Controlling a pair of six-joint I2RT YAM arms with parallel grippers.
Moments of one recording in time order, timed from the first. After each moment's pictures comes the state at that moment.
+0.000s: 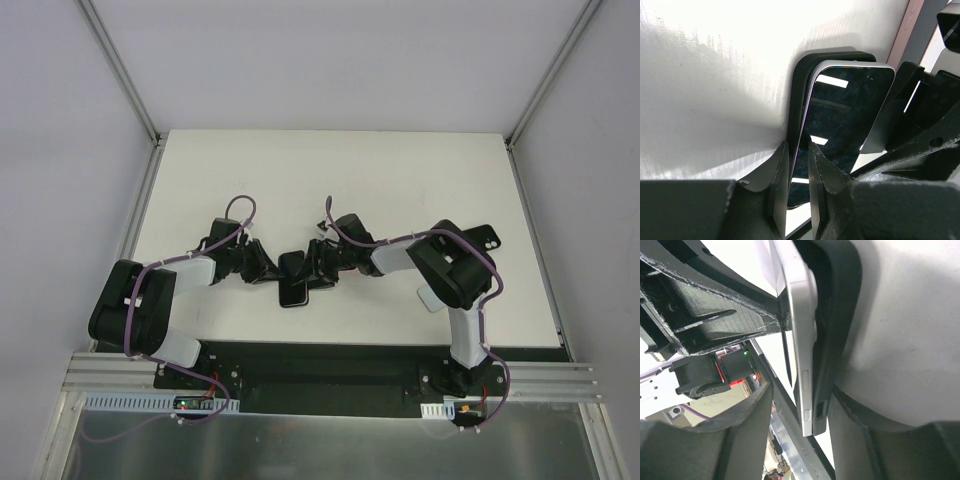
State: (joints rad) left arm -0.25 1.47 0.53 0.00 0.55 -0.78; right arm 0.75 2.01 0.97 0.31 -0.75 1.00
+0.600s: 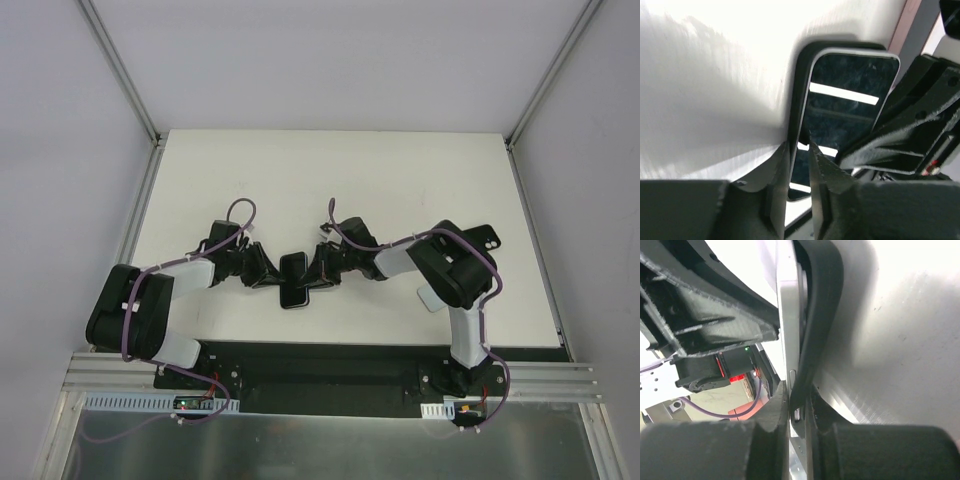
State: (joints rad) left arm -0.25 1.46 0.51 -0.01 0.57 -0.79; right arm 0.73 2.01 0.91 0.41 -0.77 1.01
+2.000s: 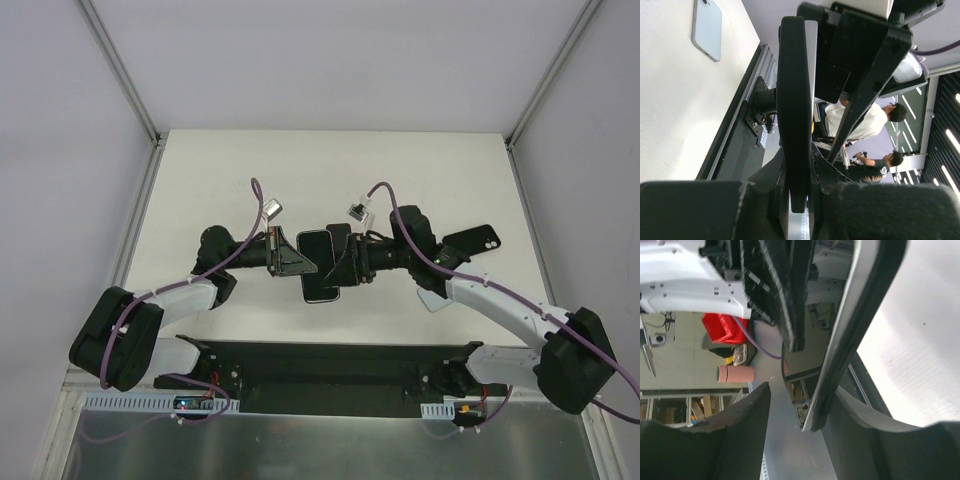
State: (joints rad) left arm -0.41 1.27 0.39 0.97 1.06 -1.35; right arm 0.72 1.22 0.80 -0.04 -0.79 0.71
